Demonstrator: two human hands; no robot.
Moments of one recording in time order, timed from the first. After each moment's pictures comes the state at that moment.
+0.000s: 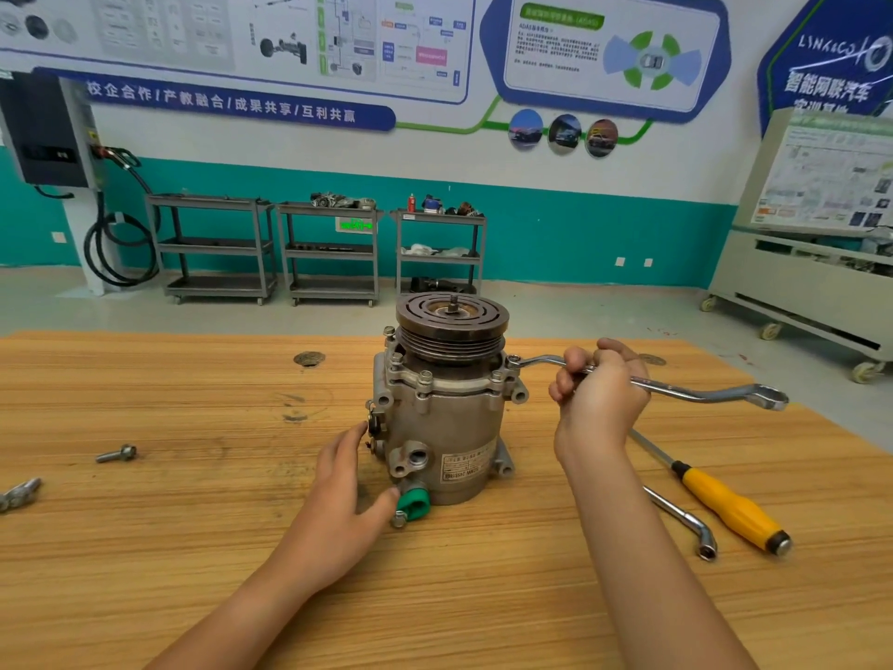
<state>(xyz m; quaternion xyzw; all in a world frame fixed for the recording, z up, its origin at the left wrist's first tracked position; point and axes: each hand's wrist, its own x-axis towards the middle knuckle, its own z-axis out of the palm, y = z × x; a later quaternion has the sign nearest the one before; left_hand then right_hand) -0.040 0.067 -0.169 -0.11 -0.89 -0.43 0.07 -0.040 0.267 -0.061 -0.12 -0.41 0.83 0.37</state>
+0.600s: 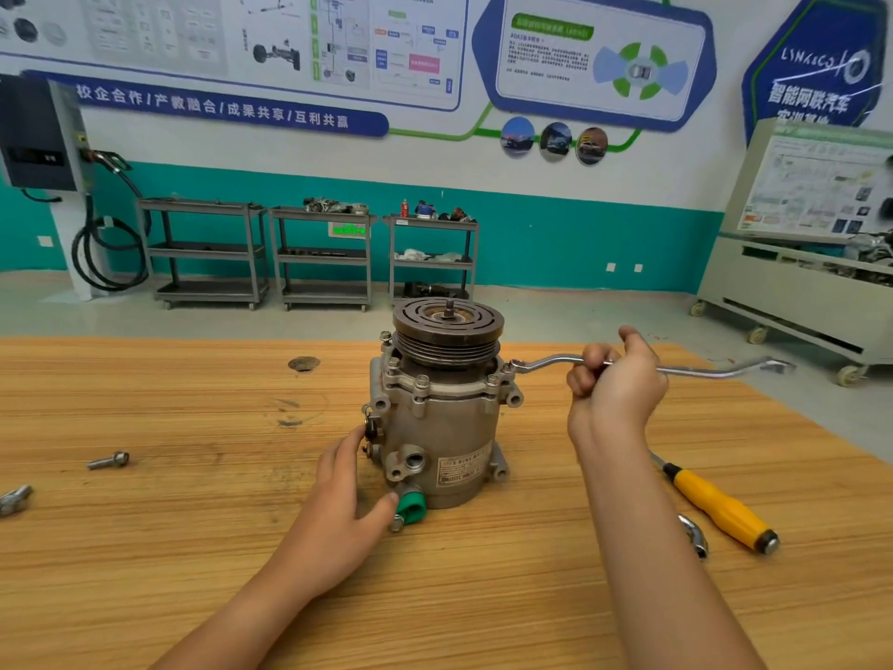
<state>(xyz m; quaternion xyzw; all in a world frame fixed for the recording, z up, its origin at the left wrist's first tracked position) -0.041 0.066 -0.171 -0.13 -0.89 -0.44 0.07 -0.038 0.281 -0.046 -0.13 -0.36 0.84 0.39</state>
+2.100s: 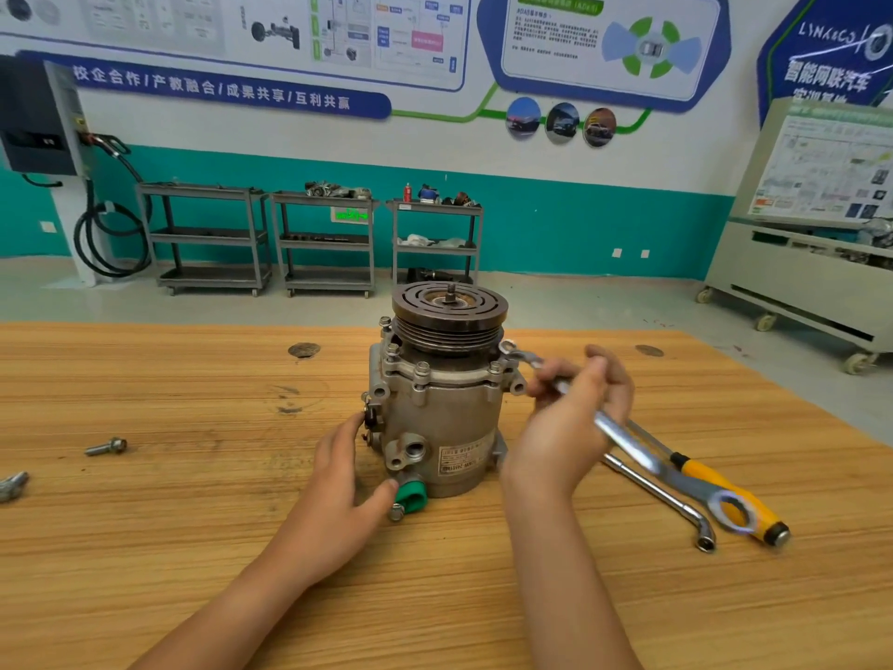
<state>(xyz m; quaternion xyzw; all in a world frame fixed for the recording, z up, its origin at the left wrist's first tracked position) -0.039 0.068 -0.166 -0.13 -0.89 -0.44 0.07 -0.026 0.225 -0.081 -0.05 -0.36 0.80 0.48</state>
